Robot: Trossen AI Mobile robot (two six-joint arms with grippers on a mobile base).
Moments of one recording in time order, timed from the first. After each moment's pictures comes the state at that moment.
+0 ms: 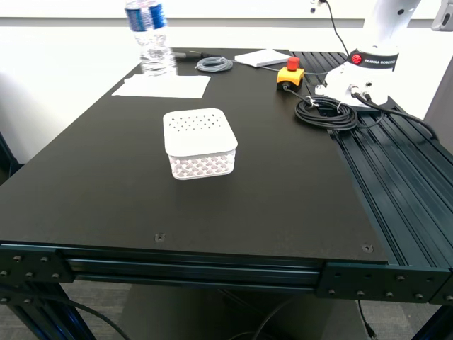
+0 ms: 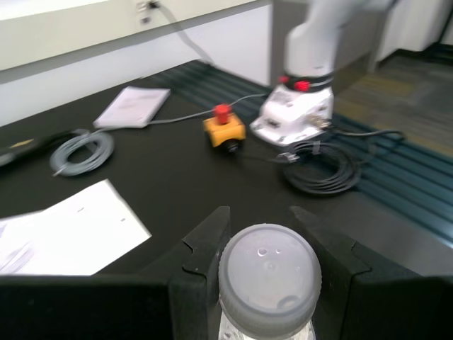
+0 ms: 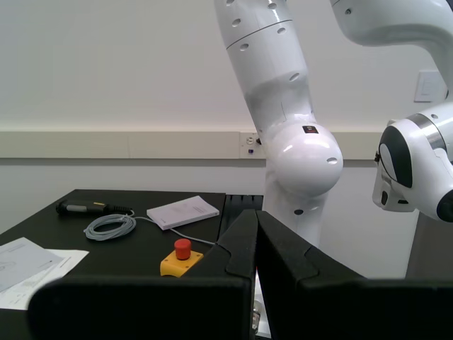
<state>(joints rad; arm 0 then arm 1) 0.00 1.05 0.52 0.62 0.00 0.00 -0.16 1.58 1.13 0.05 0.60 0.31</state>
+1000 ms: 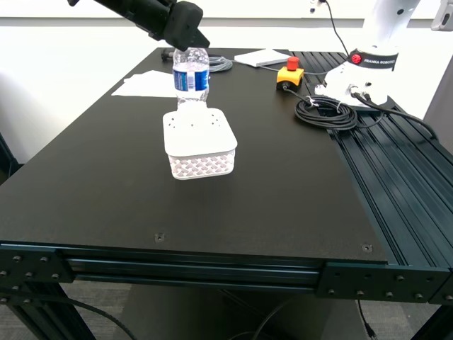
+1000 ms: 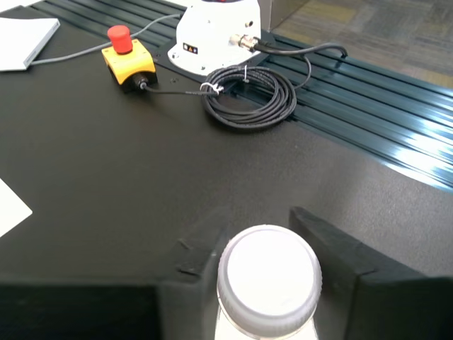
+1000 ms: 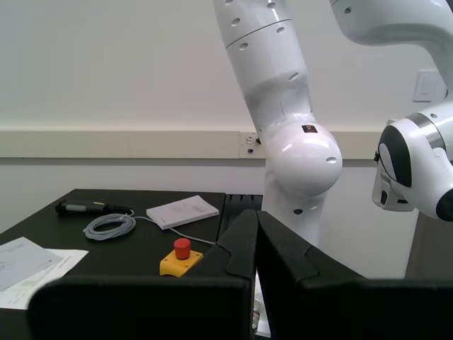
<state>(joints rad) 0.00 1.05 0.52 0.62 -0.01 0.00 -0.36 1.78 1.11 0.06 0.52 0.40</state>
